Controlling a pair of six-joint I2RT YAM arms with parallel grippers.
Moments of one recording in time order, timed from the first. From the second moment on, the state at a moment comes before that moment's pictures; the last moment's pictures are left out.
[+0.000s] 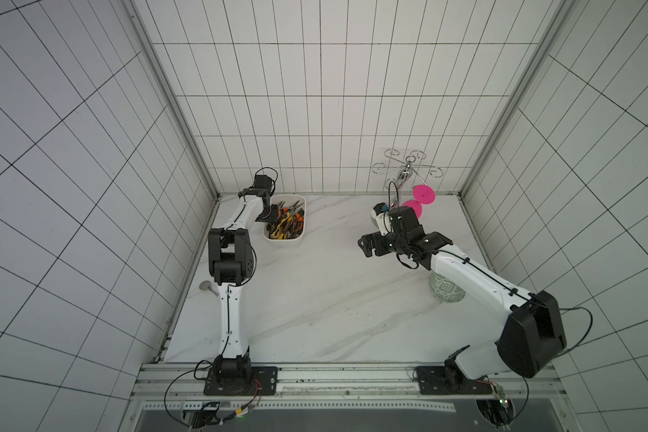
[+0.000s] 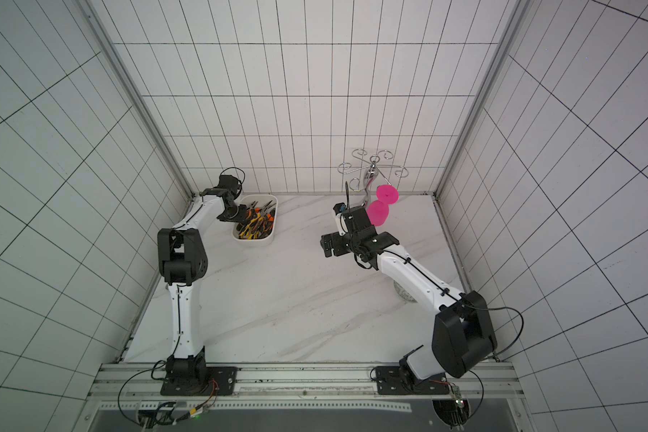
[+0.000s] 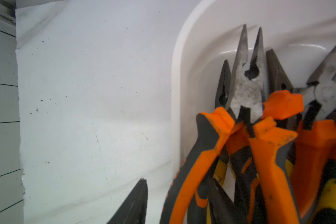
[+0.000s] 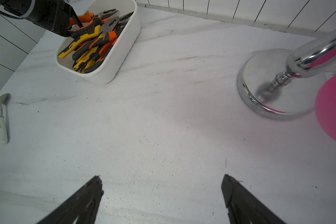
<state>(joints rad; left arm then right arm) -0.04 2.34 2.07 -0.84 -0.14 0.01 0.62 1.47 1.18 -0.45 -0.08 0.14</state>
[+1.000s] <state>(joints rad) -0.03 2.16 1.93 -0.83 -0.08 -0.09 0.63 1.49 1.20 -0.45 -0.12 0.18</state>
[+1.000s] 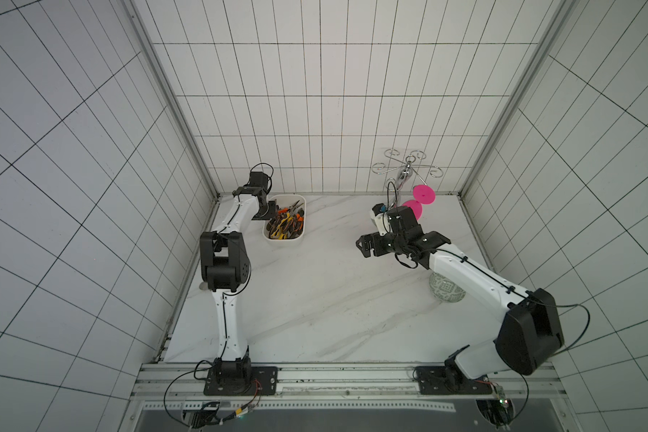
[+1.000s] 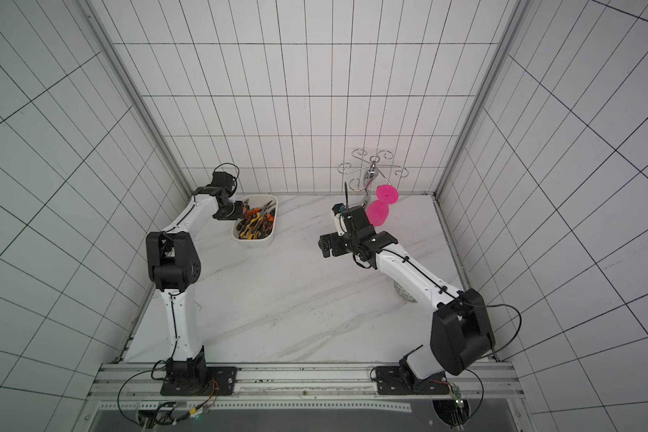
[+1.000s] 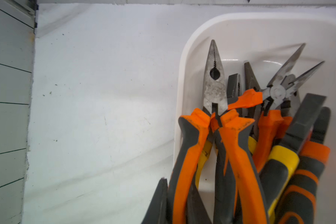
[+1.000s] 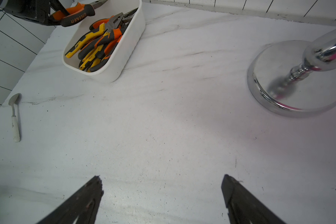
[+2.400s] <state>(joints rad) -0.42 1.09 0.75 -0.09 0.16 -0.51 0.70 1.58 1.38 -0.39 -0.19 0.77</state>
